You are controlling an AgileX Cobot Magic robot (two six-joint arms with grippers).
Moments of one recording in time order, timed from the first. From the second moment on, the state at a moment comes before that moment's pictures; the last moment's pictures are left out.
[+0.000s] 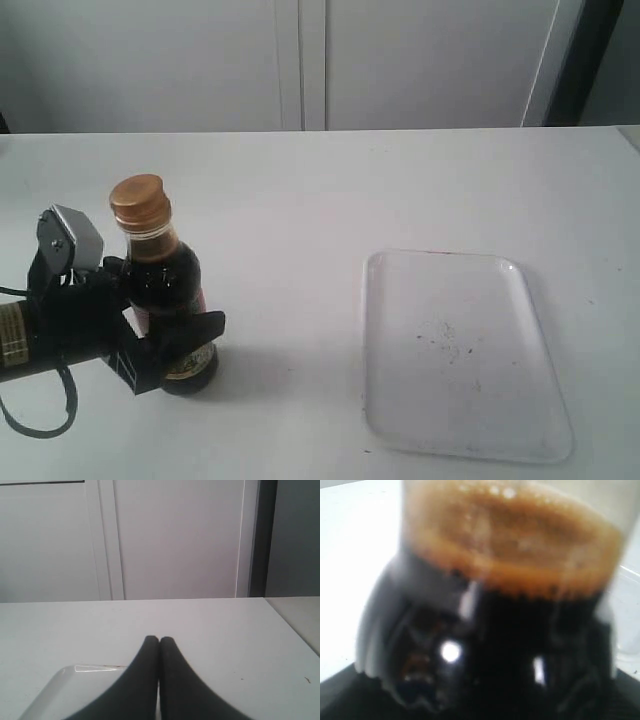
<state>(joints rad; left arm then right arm) -0.23 1.66 -0.38 0.92 -1.03 -0.44 0.07 0.01 -0.01 0.00 0.06 0.08</state>
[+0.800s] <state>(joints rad) -0.23 1.66 -0.39 0.97 -1.03 -0.35 0.07 0.01 -0.01 -0.01 -0.15 0.16</state>
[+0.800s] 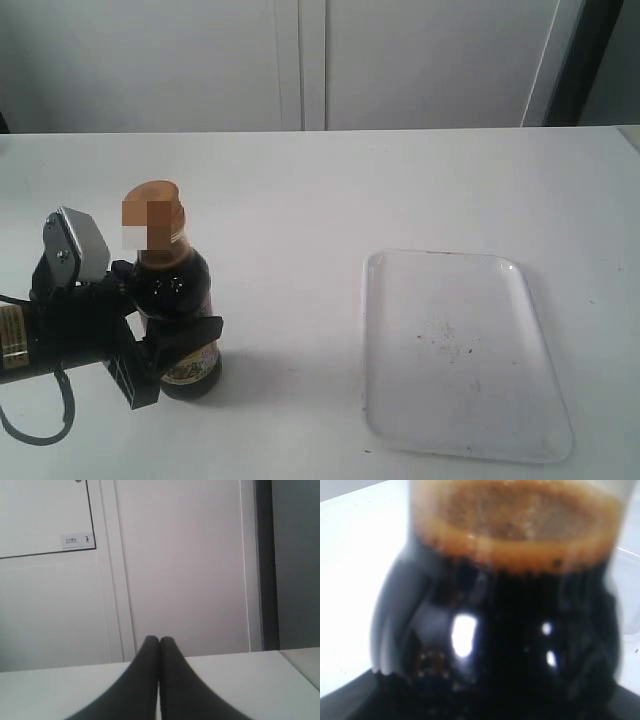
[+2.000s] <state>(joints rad) -0.23 1.66 -0.39 0.98 -1.03 -0.35 0.07 0.44 -0.45 -0.08 -0.08 0.20</state>
